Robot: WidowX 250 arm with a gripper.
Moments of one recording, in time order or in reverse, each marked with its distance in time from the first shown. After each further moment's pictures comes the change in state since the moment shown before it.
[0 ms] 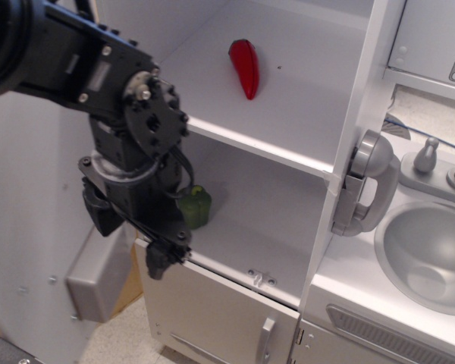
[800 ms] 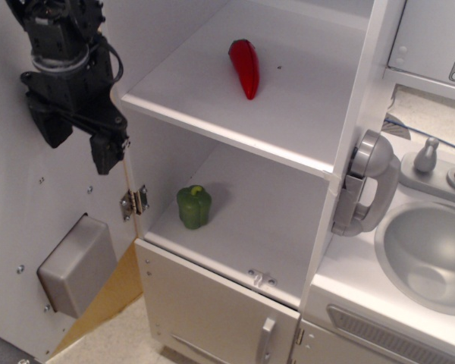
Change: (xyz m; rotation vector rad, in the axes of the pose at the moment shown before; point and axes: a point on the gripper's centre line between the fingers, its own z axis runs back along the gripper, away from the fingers) arm 0.037 0.102 -0.003 0.022 0.009 0.145
